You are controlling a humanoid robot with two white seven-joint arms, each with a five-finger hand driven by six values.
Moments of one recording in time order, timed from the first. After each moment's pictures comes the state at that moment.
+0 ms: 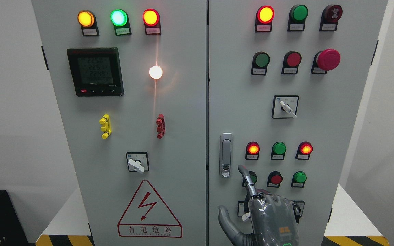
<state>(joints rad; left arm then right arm) 0.00 -0.10 -0.14 -0.05 0.14 -0.06 -0.06 -0.16 0.13 0.28 -1.96 1.35 0.07 -0.09</state>
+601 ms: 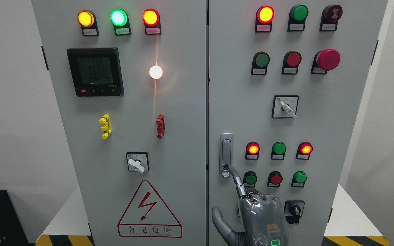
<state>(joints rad) 0.00 -0.10 -0.14 -0.05 0.14 -0.06 -0.06 -0.20 0.13 0.30 -1.88 1.43 0.12 -0.08</state>
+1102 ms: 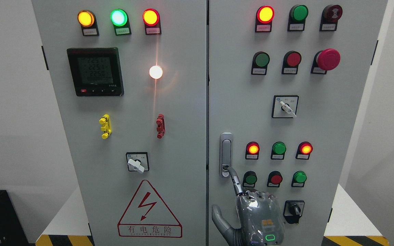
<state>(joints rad) 0.00 -0.10 -0.14 -0.05 0.14 -0.06 -0.06 -0.23 0.13 0.30 -1.82 1.46 0.15 -0.07</state>
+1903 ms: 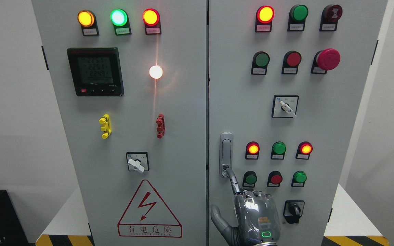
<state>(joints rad) 0.00 -0.10 -0.14 -0.05 0.14 -0.06 -0.06 -0.26 0.13 0.30 -1.78 1.47 0.16 -0.06</state>
